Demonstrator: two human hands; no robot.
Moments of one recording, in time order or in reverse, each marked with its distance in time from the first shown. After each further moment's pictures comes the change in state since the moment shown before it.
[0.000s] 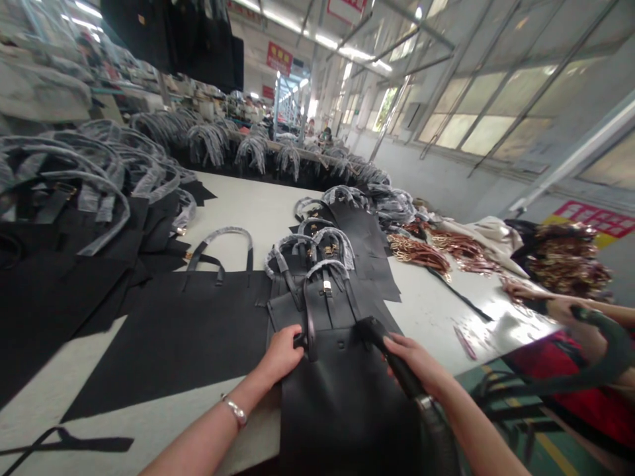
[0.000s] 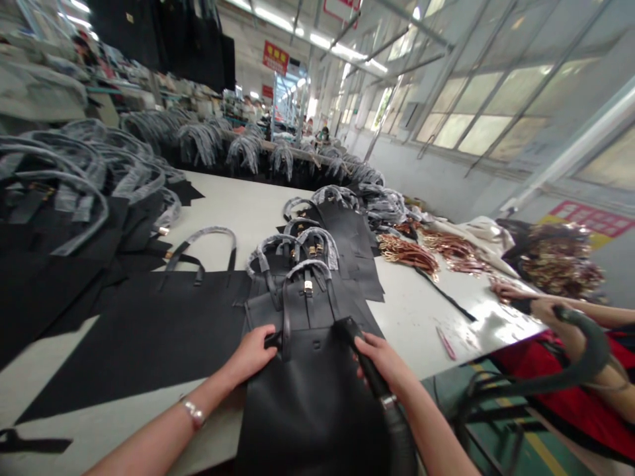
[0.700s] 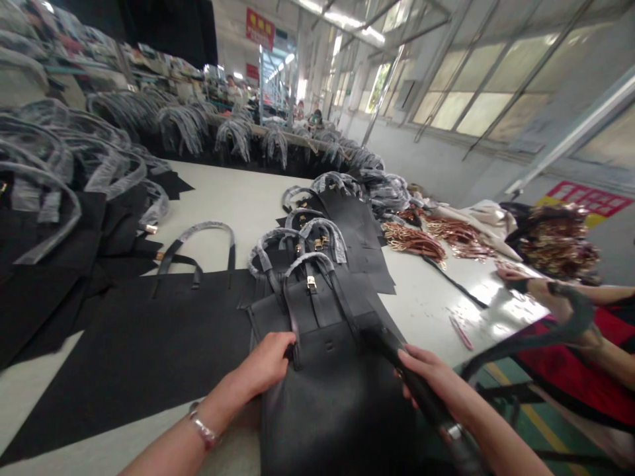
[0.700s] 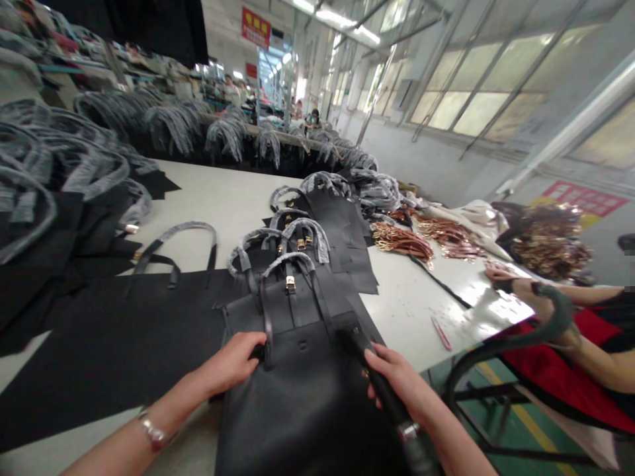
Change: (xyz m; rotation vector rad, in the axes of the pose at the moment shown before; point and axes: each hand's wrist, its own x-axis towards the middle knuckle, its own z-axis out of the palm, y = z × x) left_hand 0.005 0.016 -0.018 0.041 -0.281 0.136; right_hand -0.021 0.013 -0.033 0.059 -0.041 0.086
